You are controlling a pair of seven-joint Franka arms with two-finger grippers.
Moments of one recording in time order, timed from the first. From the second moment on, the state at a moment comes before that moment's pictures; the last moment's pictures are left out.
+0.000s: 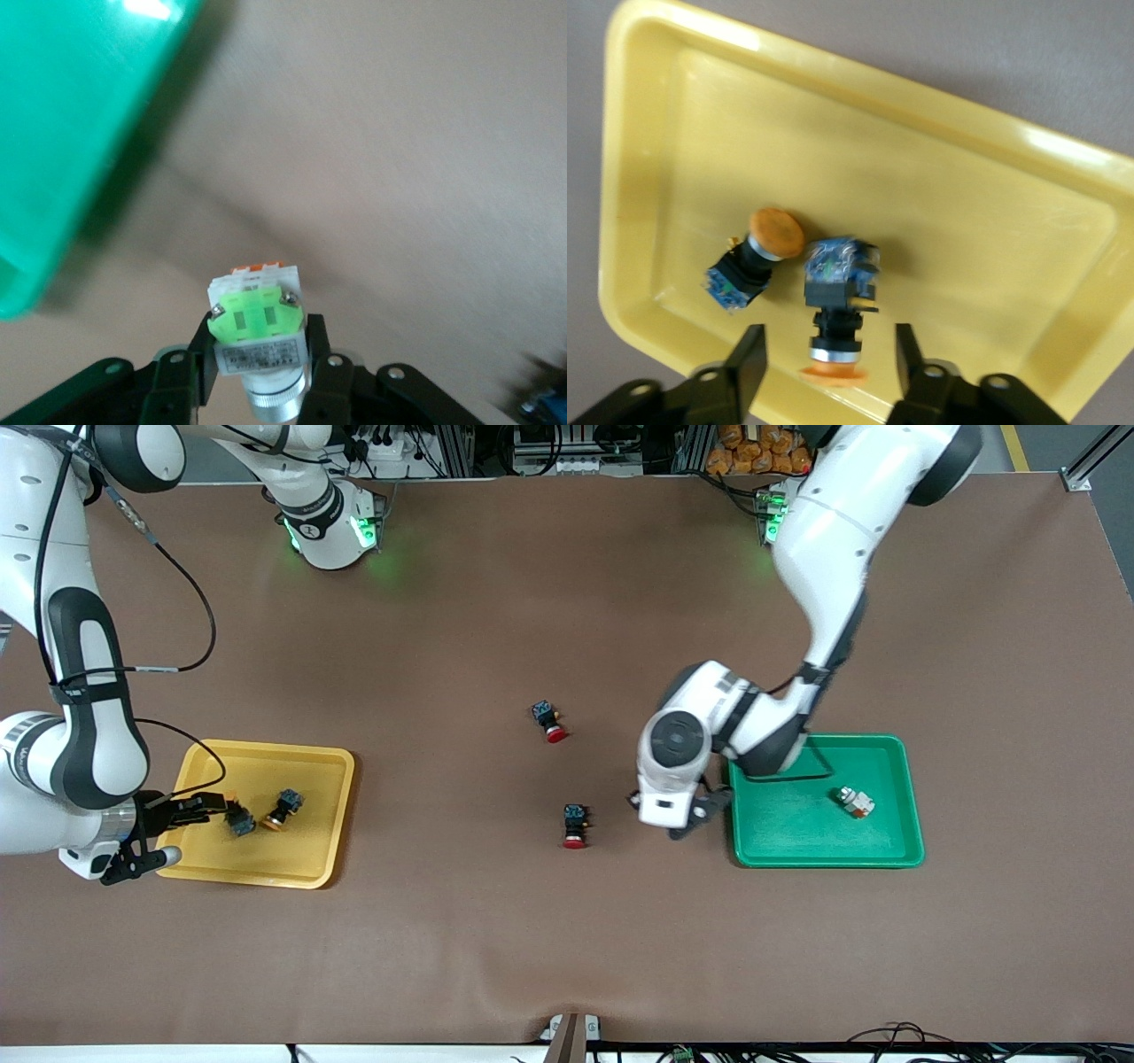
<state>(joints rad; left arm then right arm) -0.35 0.76 -0.22 -1.44 0.21 2.04 -1.20 -0.23 0.70 0.03 -1.44 0.16 1.86 -0.56</state>
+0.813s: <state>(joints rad) -0.07 0.73 -0.22 -1.51 0.23 1.96 -0.75 -0.03 0.28 0.05 -1.62 0.03 1.79 -0.15</state>
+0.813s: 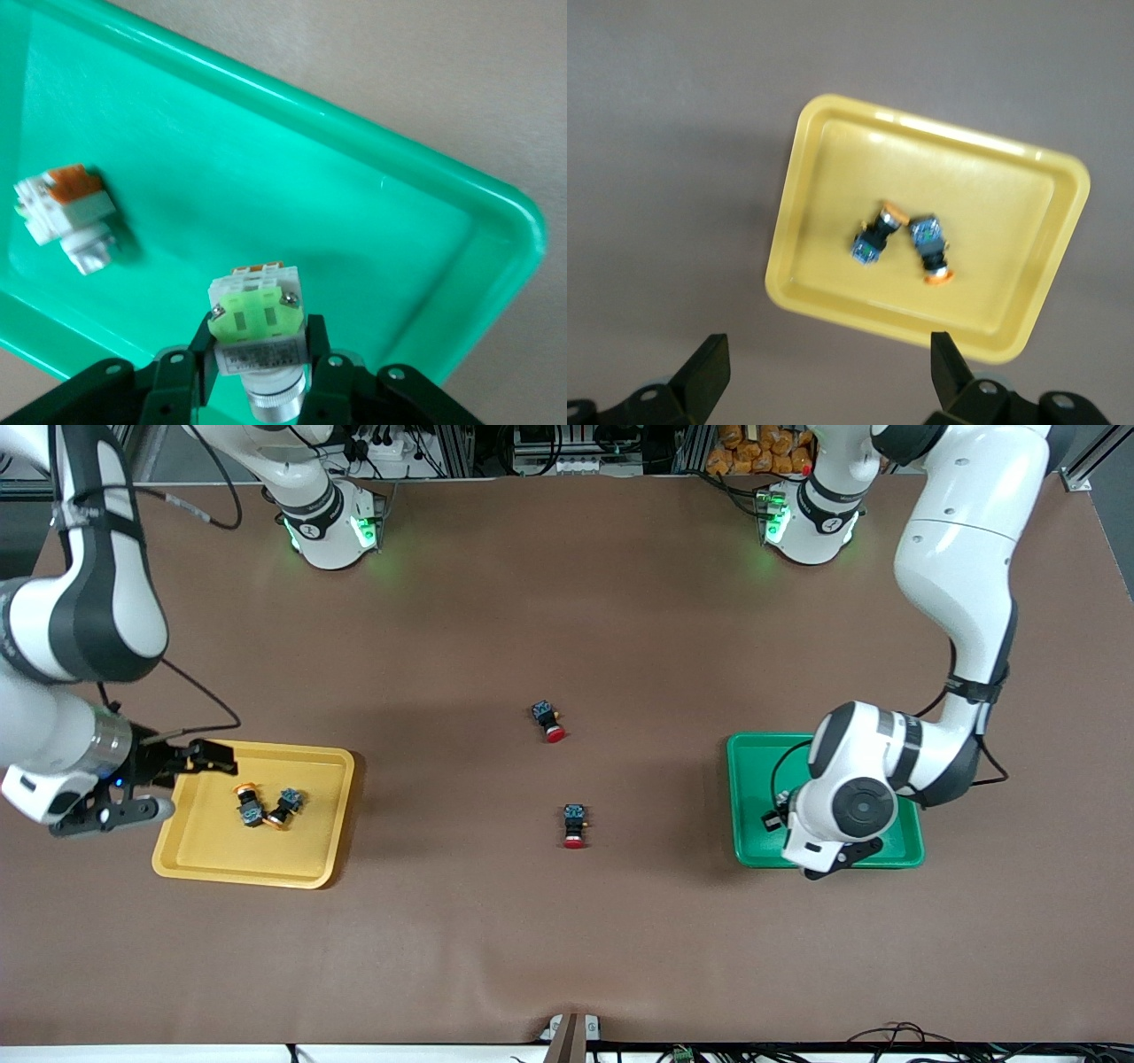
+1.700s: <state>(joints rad) -0.01 0.46 -0.23 -1.49 0.22 1.89 -0.41 -0.03 0.00 0.04 -1.71 0.03 1.70 -0.01</state>
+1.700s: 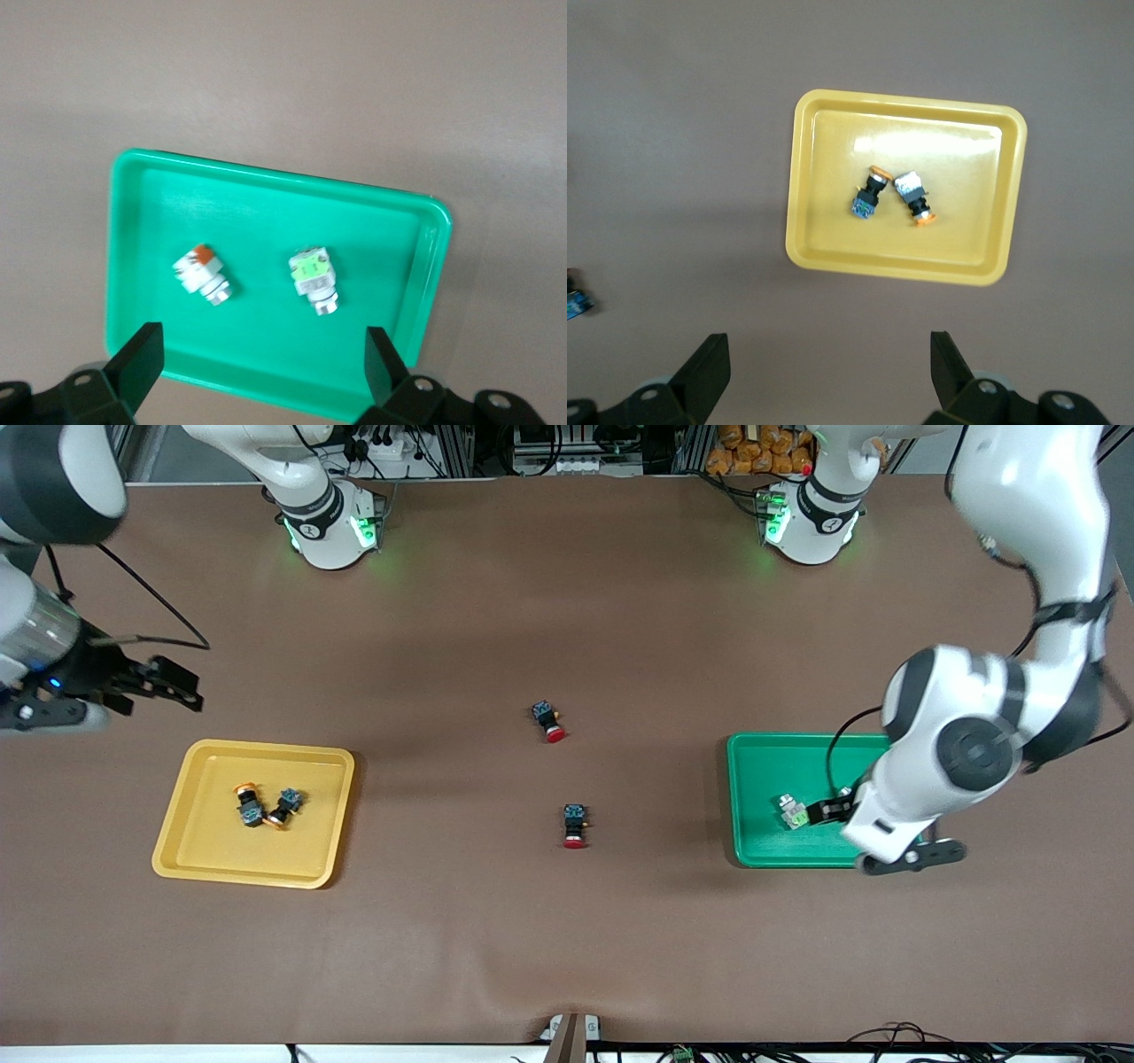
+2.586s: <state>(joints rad) 0.05 0.08 -0.24 -1.52 0.09 1.55 -0.23 -0.02 0.00 -0.04 -1.49 0.02 1.37 0.01</state>
